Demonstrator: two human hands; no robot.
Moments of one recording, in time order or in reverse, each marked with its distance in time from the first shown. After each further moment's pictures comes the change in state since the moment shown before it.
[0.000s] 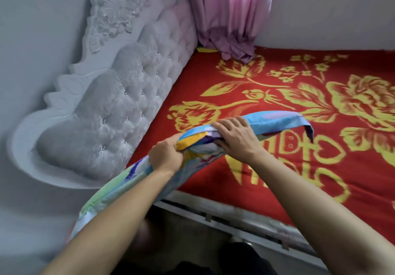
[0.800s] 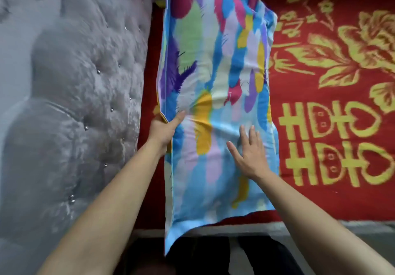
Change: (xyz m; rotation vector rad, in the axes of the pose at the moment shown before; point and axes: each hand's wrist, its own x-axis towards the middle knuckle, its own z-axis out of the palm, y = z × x) left_hand 0.361 -0.156 0.173 -0.990 -0.583 -0.455; right_hand 0.188 0.000 0.276 0.408 -0.220 1.045
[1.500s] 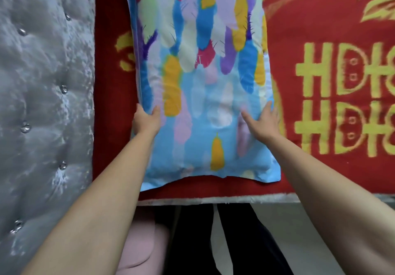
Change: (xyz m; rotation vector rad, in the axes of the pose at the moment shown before) left_hand 0.064 -0.210 0.010 0.775 0.276 -0.289; right_hand 0.063 0.111 0.074 0.084 -0.177 0.454
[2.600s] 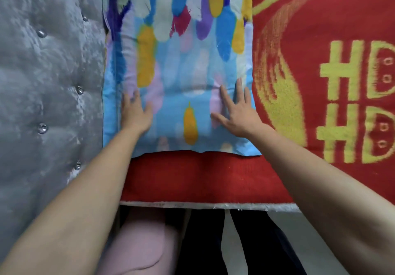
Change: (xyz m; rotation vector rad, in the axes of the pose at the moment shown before) left_hand 0.046 -0.018 -0.047 0.289 -0.054 0.214; right_hand 0.011 -0.078 0.051 -0.370 -0.118 -0.578
